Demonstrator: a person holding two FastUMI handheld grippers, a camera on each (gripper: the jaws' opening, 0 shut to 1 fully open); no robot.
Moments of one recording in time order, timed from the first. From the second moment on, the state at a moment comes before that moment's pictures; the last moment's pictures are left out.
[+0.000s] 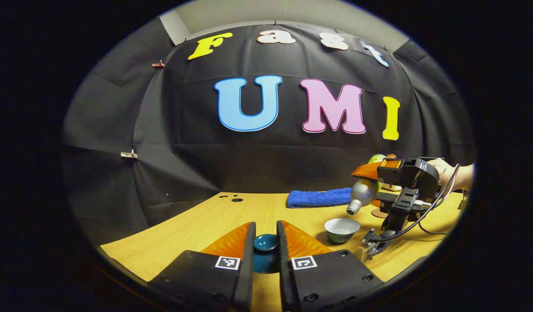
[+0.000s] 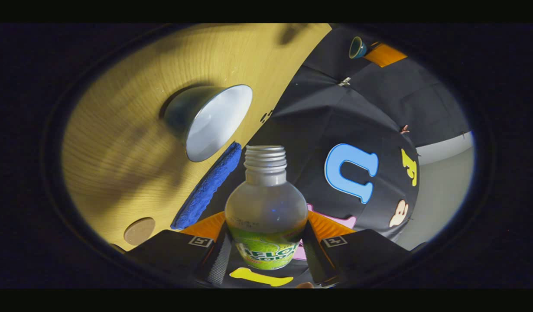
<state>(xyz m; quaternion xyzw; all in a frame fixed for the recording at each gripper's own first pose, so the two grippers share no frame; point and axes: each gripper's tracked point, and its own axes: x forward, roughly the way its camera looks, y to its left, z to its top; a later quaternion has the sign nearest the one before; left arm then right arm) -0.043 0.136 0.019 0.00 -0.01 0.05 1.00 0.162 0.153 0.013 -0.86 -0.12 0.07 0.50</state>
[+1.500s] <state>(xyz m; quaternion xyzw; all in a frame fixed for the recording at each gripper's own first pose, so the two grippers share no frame) -0.046 0.050 0.047 -0.02 -0.02 0.02 1.00 0.113 -0.005 0.056 -0.18 0.04 0.09 0.98</state>
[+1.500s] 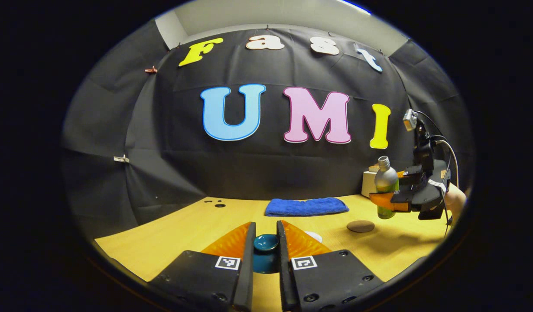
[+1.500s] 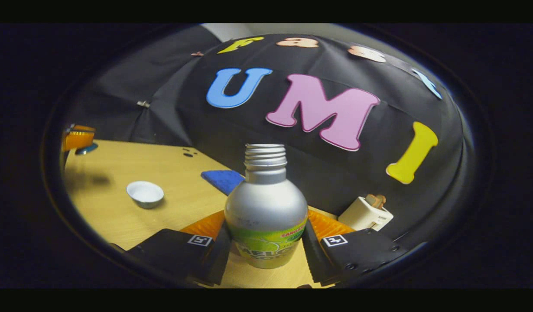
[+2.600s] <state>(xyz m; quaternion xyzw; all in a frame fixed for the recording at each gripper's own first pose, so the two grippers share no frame) -0.028 0.038 0.031 -0.03 0.01 0.00 1.00 0.202 -0.024 -0.005 0.04 0.07 0.09 0.99</state>
